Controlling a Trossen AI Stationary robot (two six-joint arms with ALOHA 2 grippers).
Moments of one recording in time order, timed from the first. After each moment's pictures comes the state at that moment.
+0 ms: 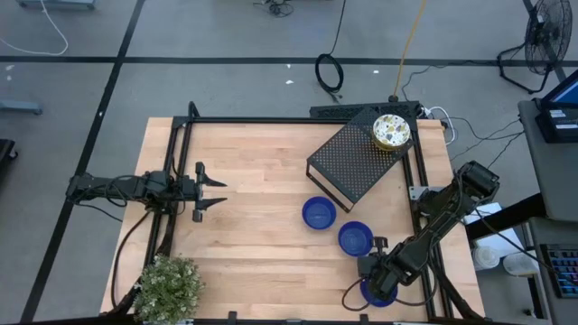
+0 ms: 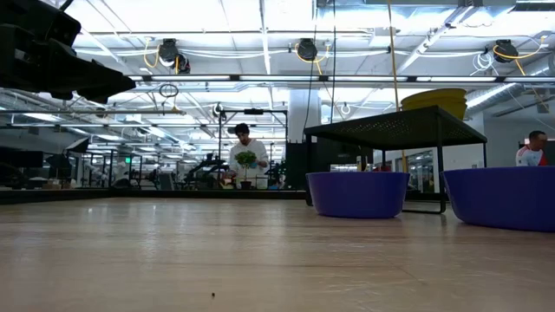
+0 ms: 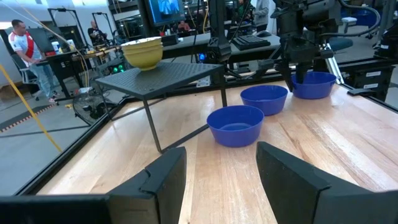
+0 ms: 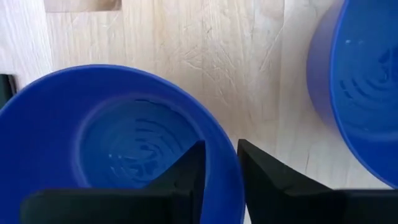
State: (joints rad) left arm -0.08 0.07 0.04 -0.03 -0.11 0.15; right arm 0.85 1.62 0.94 -0.72 0.07 0.87
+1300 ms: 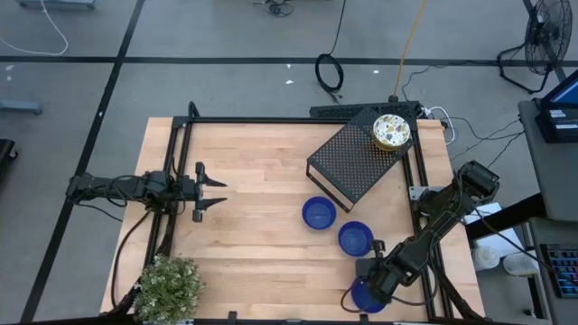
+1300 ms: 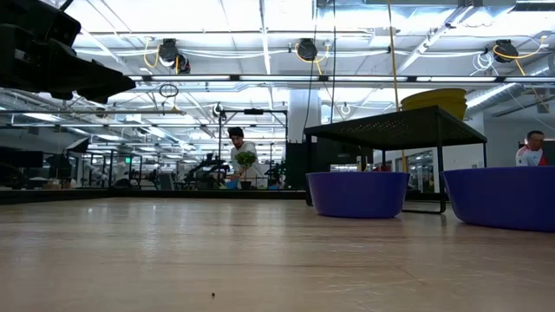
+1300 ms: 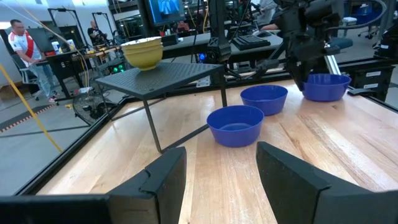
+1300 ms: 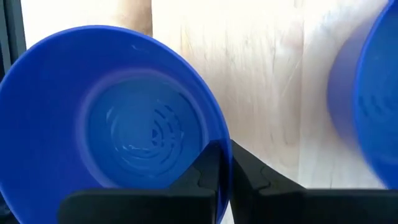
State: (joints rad) left arm -0.08 0.07 0.04 -0.03 -0.11 0.15; right arm 0.85 1.62 0.94 -0.63 0.10 0.88
